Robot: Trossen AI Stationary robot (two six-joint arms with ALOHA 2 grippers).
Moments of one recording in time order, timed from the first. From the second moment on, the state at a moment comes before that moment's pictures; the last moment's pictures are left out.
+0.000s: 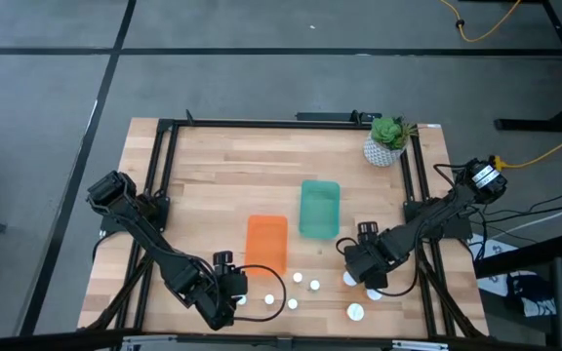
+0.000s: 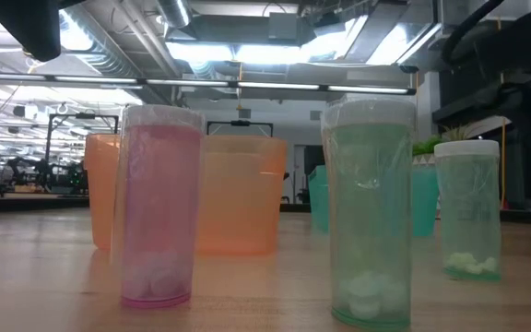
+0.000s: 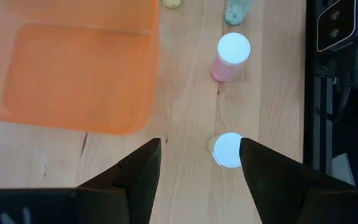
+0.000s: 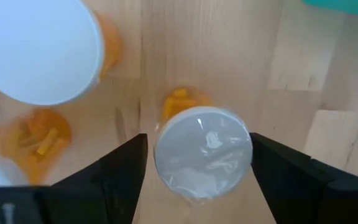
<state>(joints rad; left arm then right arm) -0.76 1.76 1.35 -0.79 -0.39 -0.83 0.61 1.57 0.98 -0.96 0.10 0.54</state>
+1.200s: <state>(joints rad) -0.76 1.76 1.35 -0.79 -0.41 -0.80 0.27 1.57 1.45 -1.14 0.29 0.03</state>
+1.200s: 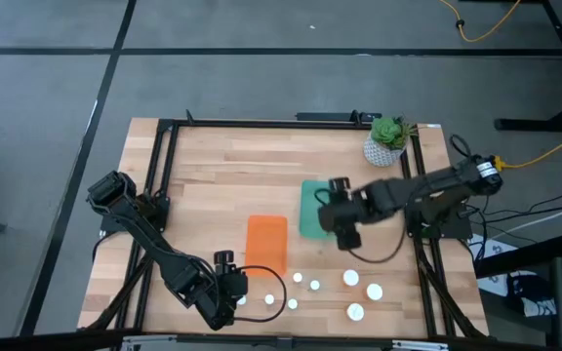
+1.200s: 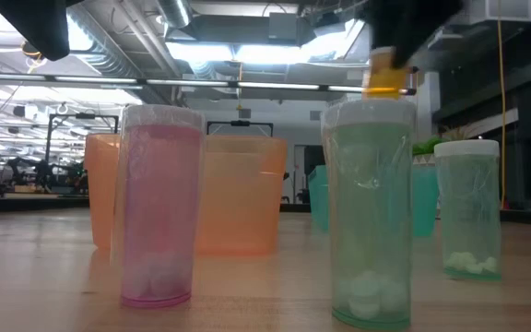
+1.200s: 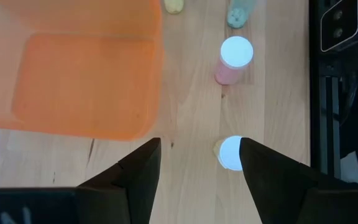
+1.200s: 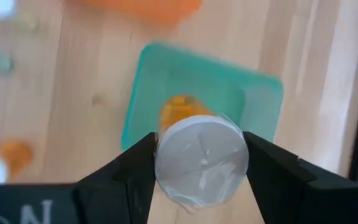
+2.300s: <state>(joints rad) -0.76 1.76 1.35 -0.79 -0.41 -0.80 -0.10 1.75 1.22 -0.84 0.13 -0.19</state>
